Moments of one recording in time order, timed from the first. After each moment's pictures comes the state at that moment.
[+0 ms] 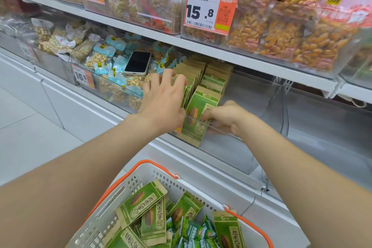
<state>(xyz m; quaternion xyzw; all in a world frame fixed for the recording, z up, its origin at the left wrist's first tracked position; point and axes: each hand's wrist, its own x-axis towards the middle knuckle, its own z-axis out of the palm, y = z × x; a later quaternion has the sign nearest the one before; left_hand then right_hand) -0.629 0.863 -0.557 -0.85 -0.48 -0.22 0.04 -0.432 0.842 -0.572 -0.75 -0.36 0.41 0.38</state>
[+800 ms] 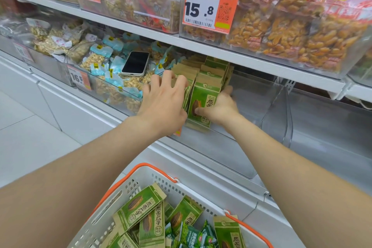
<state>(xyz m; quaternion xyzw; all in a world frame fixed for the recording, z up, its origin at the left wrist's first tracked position) -0.622 0.869 -0.562 -0.84 -0.48 -0.24 0.05 -0.437 0.870 -0.578 -0.79 -0.47 0.18 0.34</state>
